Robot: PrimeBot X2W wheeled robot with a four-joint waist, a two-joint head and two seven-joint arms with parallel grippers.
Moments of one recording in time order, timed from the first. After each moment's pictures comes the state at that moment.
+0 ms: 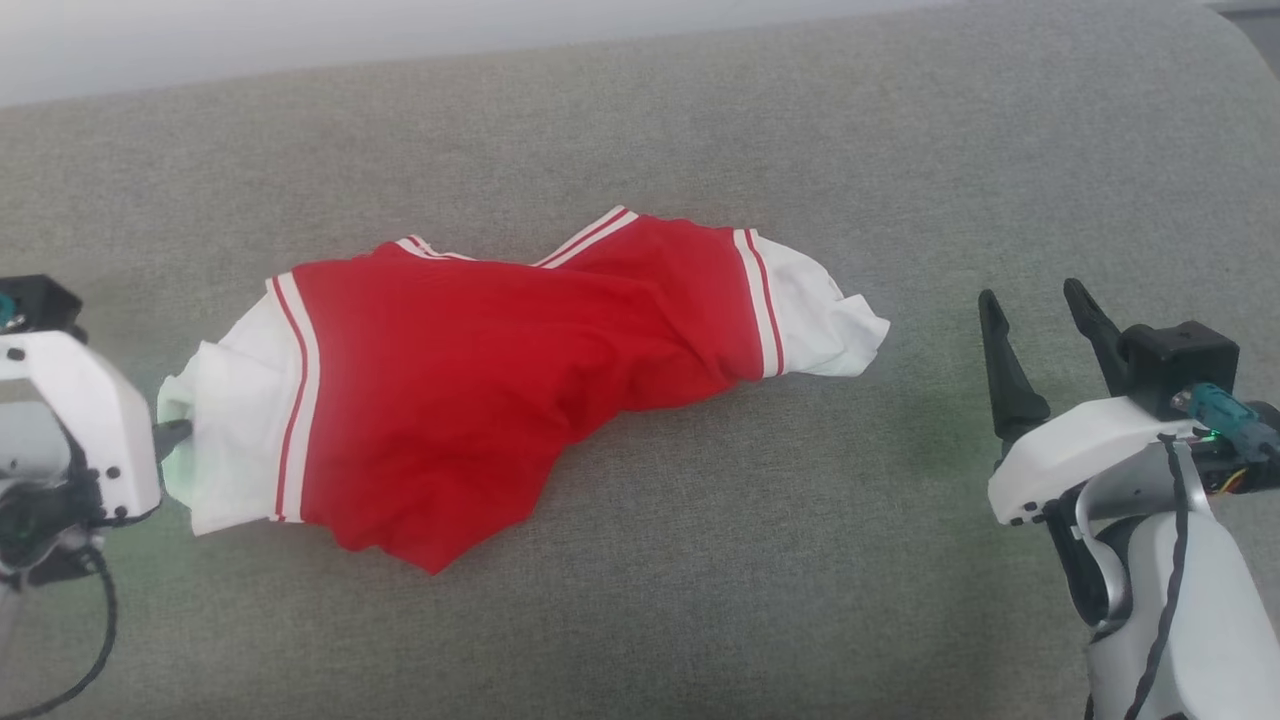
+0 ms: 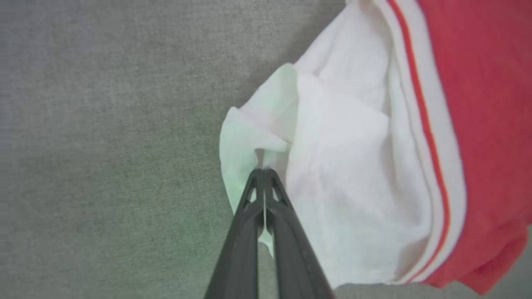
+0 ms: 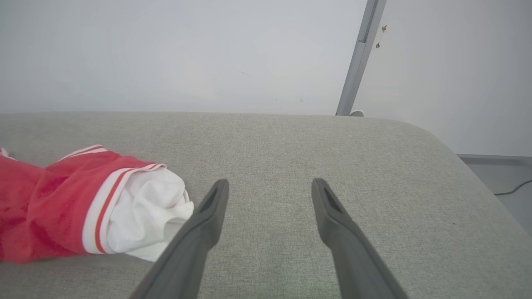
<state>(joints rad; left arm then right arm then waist) -0.56 0.70 -0.30 0.47 -0.92 -0.03 0.73 -0.31 -0.05 -0.09 0.17 0.07 0.13 0.02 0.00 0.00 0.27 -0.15</state>
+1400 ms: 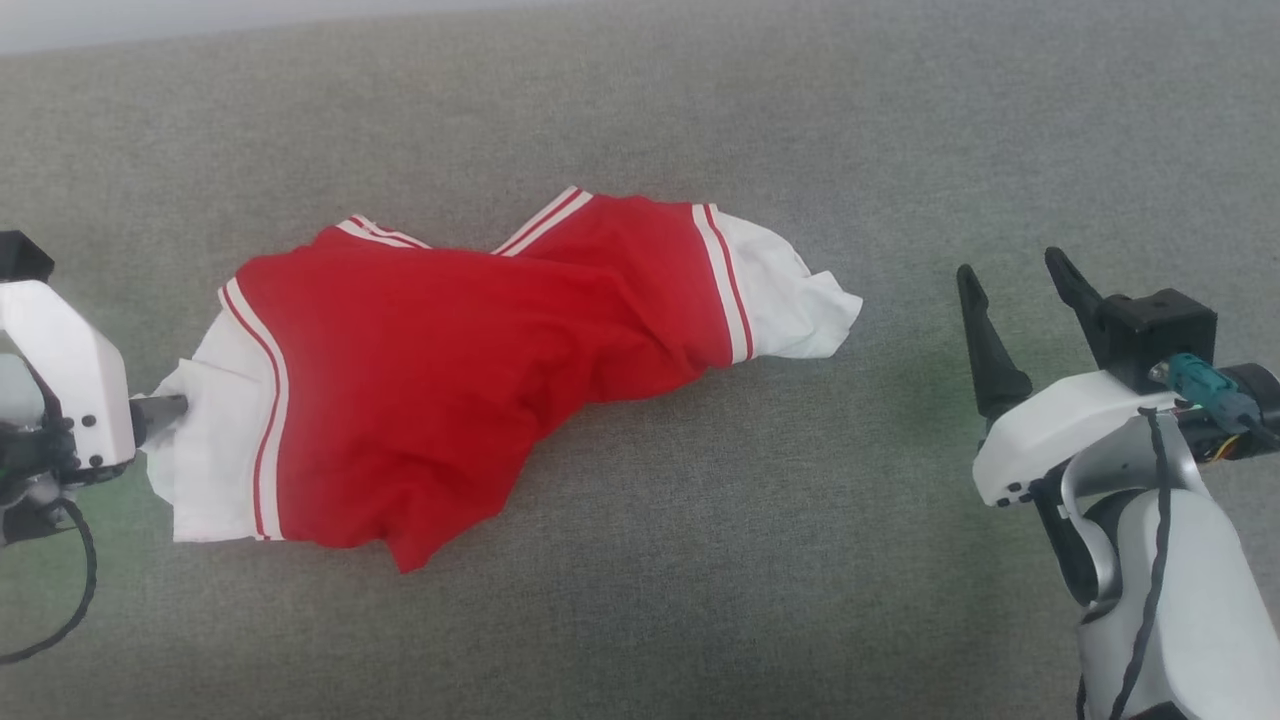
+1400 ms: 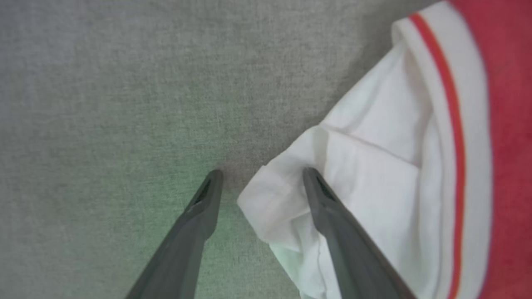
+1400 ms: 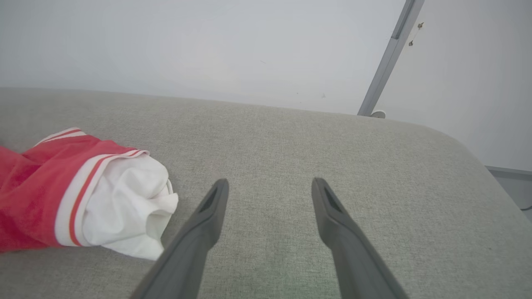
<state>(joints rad) -0.69 0.72 -0.36 0.57 -0.90 0.00 0.83 -0.33 -0.05 -0.05 0.11 0.03 0.13 0.08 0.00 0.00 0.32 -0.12</state>
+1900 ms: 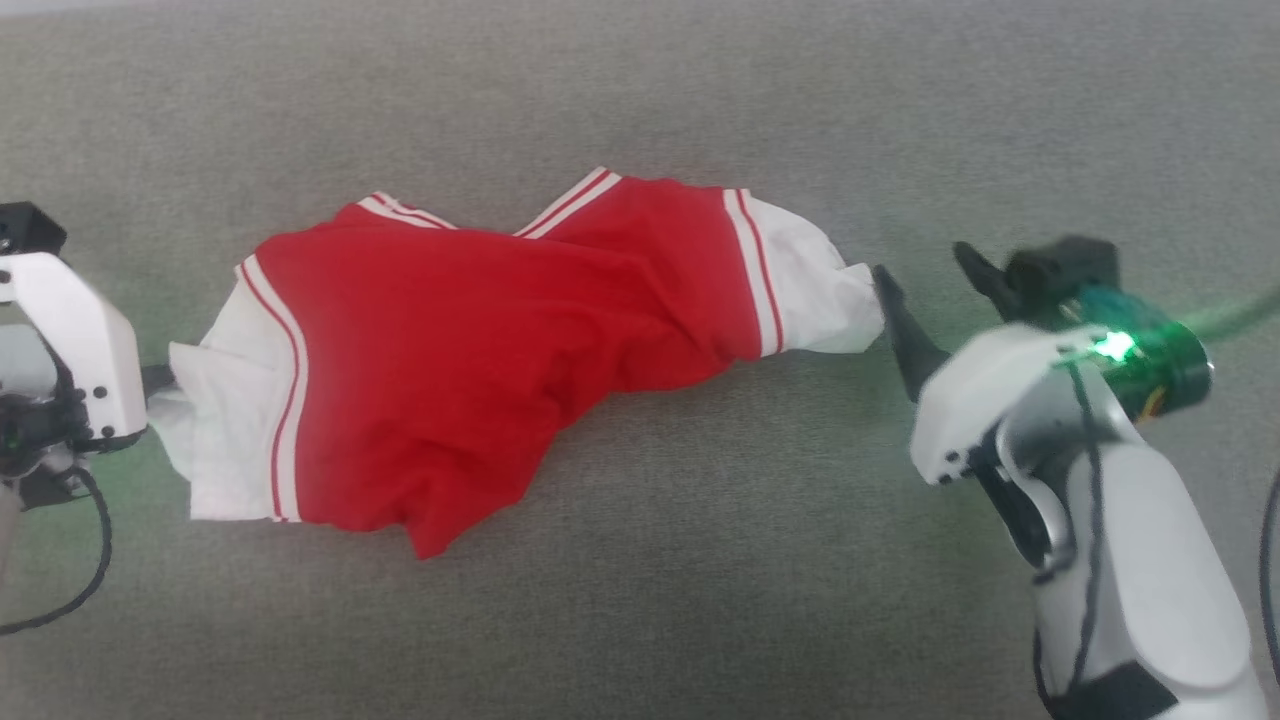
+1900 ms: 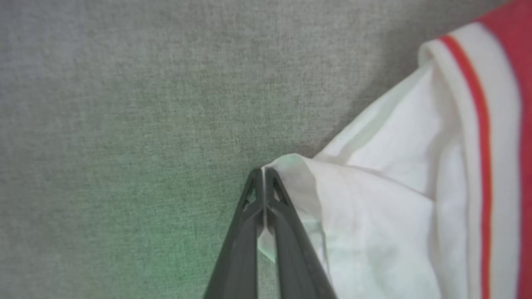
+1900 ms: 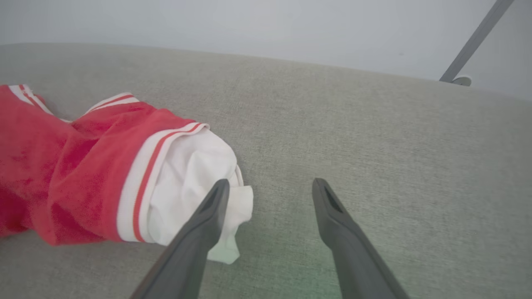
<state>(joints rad) -0.79 0.65 -0.39 0.75 -0.90 -0.10 0.77 -0.41 -0.05 0.06 0.13 0.11 0.13 0.28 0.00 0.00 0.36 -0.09</state>
